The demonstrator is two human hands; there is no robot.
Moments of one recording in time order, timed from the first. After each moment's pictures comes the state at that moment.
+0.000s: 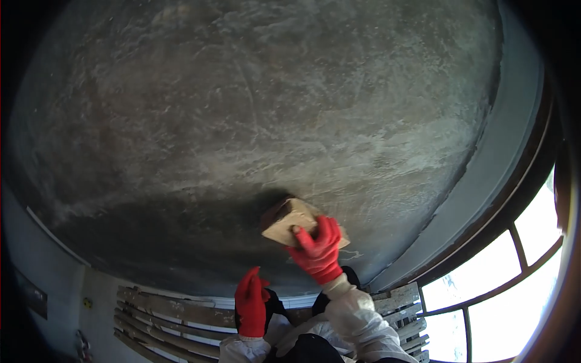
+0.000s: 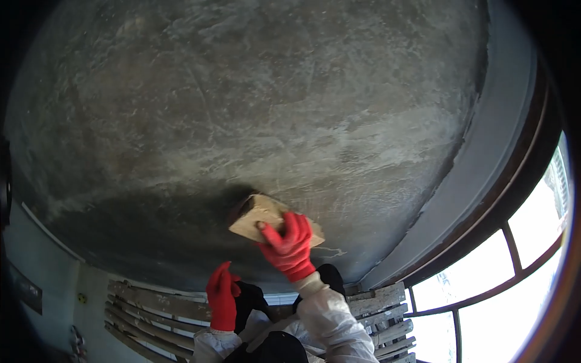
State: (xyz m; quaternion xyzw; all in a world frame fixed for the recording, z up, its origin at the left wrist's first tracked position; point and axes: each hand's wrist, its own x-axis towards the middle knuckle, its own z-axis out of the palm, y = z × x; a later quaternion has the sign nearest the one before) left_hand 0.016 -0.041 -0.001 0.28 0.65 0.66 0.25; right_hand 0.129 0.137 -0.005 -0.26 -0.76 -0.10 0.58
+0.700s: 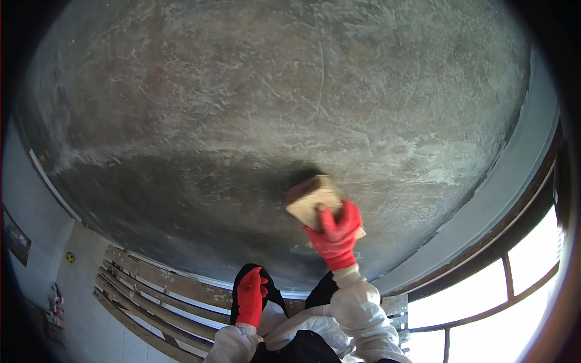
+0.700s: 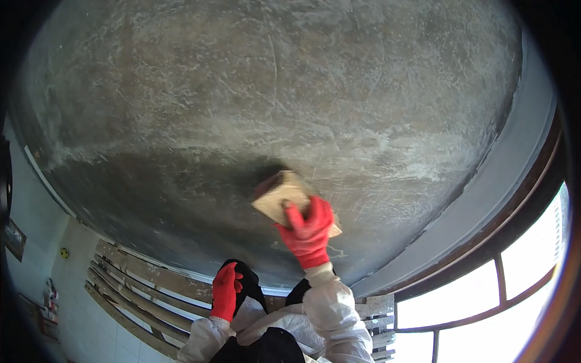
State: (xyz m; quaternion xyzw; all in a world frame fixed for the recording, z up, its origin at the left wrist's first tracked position) left_hand -0.001 -0.077 -0.088 0.16 0.64 0.69 0.31; right_hand 0.130 0.143 0.007 -0.24 -0.79 -0.16 0.55
